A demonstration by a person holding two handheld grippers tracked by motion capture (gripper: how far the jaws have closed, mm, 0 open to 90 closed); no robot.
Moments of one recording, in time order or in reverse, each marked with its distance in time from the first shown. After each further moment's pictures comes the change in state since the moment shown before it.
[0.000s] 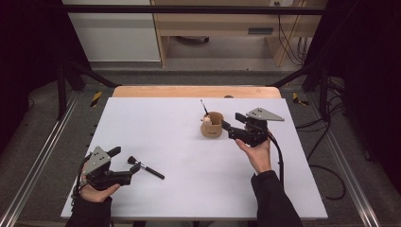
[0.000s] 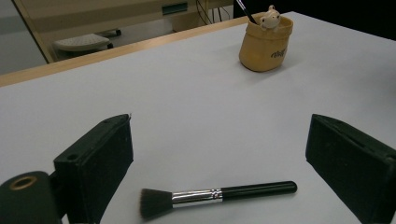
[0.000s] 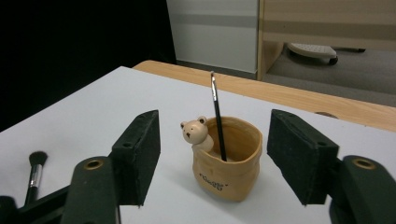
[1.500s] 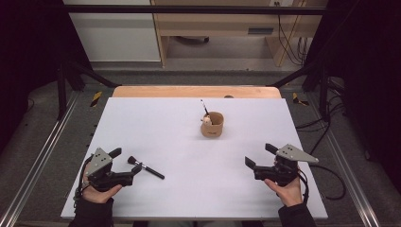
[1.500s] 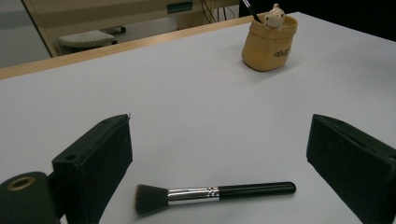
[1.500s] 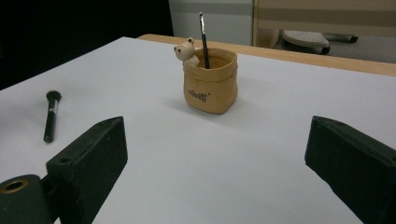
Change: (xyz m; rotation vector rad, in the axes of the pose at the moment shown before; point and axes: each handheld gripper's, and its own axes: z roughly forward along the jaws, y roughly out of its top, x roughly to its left) left arm -0.005 -0.003 0.002 0.001 0.023 -0.022; right arm -0.015 -0.076 -0.090 0.017 -0.008 -0.017
